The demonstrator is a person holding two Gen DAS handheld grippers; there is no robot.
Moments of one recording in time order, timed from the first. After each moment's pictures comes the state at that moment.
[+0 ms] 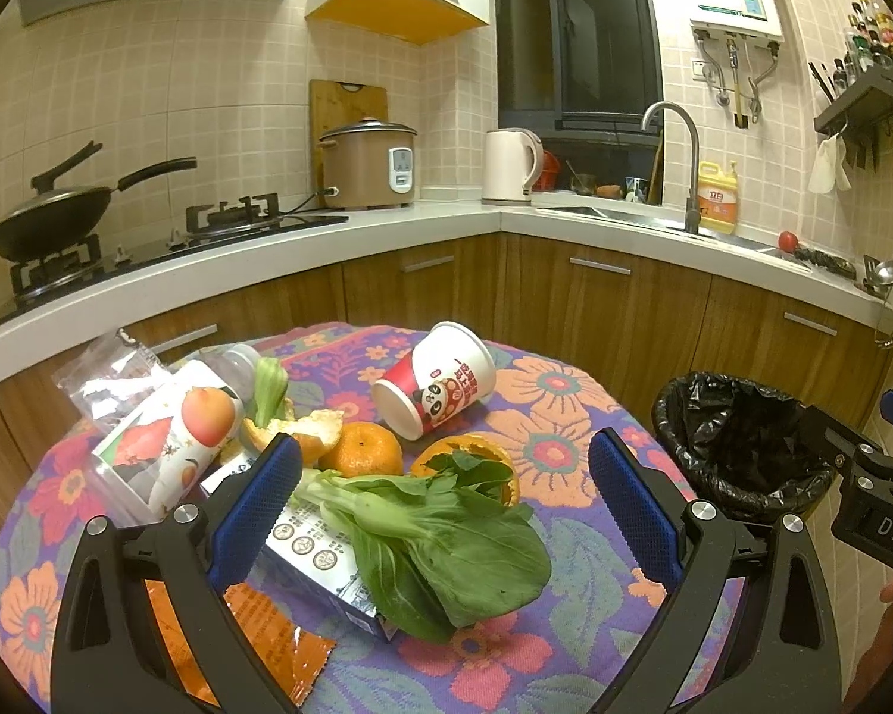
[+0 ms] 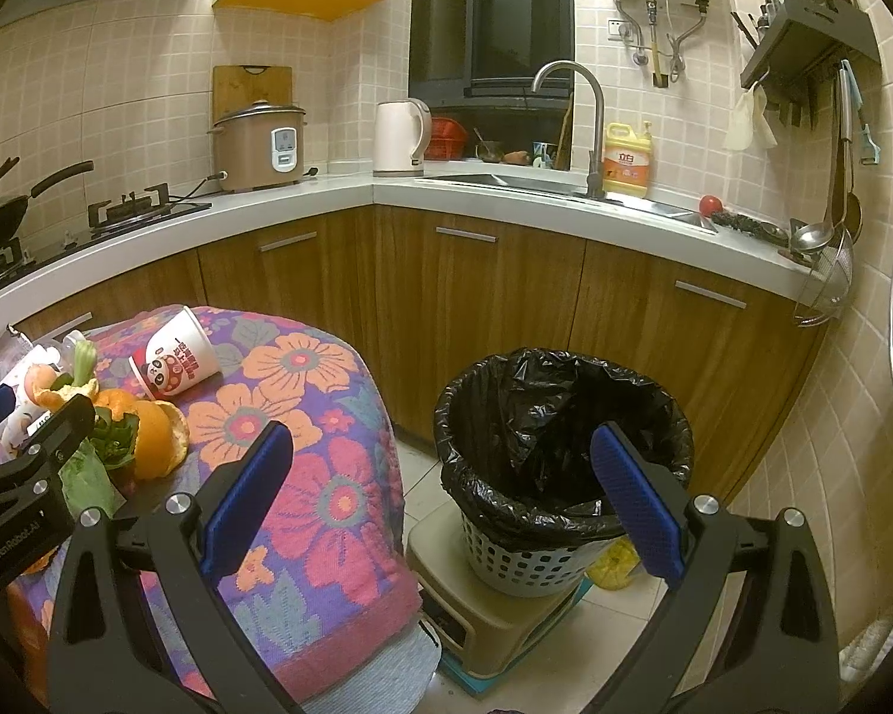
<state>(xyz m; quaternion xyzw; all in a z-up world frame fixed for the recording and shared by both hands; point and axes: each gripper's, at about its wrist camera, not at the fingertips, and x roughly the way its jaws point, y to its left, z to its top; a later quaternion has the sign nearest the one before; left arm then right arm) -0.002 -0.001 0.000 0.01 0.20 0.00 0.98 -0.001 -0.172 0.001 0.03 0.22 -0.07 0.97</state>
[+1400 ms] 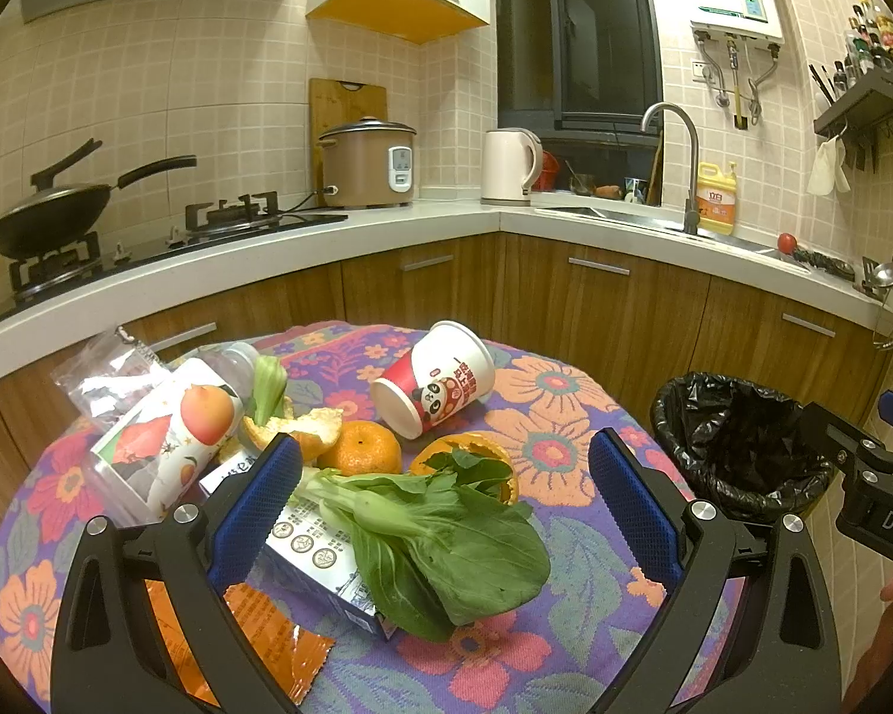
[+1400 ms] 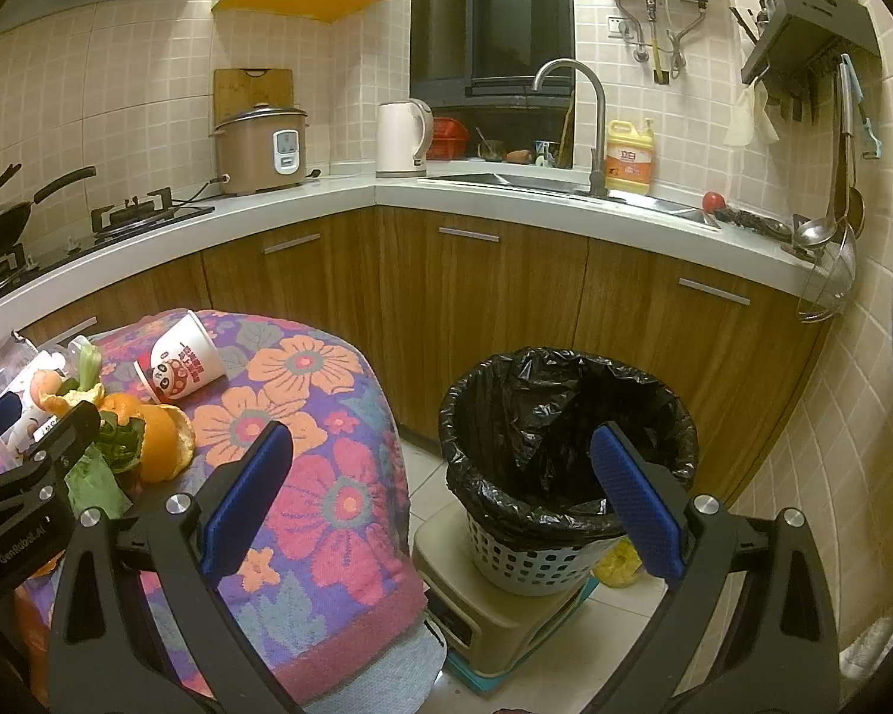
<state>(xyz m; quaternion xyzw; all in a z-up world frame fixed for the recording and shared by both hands) -0.002 -0.001 -0.001 0.01 0.21 0.00 0.98 0.002 -0.168 0.002 0.03 0.22 -0.06 0.97</state>
